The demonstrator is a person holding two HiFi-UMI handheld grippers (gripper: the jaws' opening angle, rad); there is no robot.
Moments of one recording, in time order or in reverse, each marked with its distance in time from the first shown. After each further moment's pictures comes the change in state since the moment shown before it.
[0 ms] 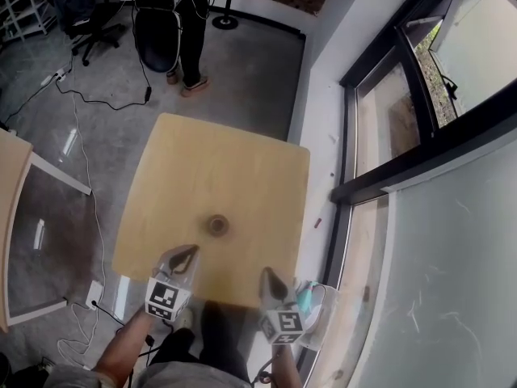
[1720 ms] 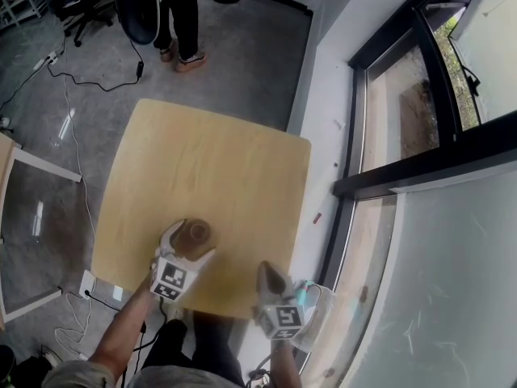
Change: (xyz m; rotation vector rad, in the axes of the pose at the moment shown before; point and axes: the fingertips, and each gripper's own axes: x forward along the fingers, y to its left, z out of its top) left arm 0.128 -0.008 -0.071 0.135 0.193 -0.077; right arm 0.061 -0.064 -0.010 0.026 0.050 0.028
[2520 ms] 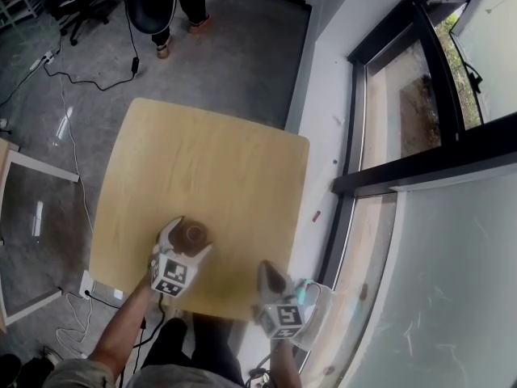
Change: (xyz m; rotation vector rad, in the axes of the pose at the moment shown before) left arm 0.020 0.012 -0.010 0.042 0.075 0.029; right arm 0.005 -0.013 -0.013 0.031 0.055 -0.010
